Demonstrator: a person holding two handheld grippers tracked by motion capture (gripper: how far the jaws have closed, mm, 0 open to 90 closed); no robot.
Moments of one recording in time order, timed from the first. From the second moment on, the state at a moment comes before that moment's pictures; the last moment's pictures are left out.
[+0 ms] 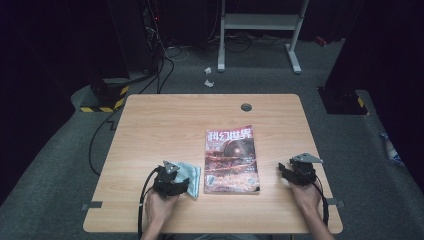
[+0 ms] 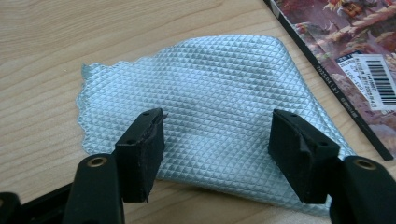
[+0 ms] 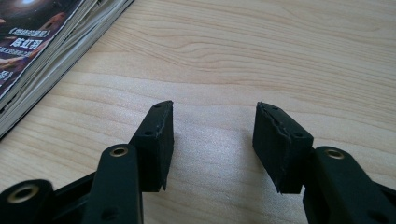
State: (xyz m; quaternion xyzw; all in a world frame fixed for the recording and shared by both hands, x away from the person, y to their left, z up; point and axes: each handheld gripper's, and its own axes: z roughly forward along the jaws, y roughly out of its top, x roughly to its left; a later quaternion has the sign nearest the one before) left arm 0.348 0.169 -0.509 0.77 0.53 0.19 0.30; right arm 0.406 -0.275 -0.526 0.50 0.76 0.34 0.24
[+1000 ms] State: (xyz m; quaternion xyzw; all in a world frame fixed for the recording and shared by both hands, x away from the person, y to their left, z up) left arm 0.358 0.192 -0.503 0.77 0.53 0.15 0.33; right arm 0.404 -0.277 -0.530 0.50 0.75 0.36 0.25
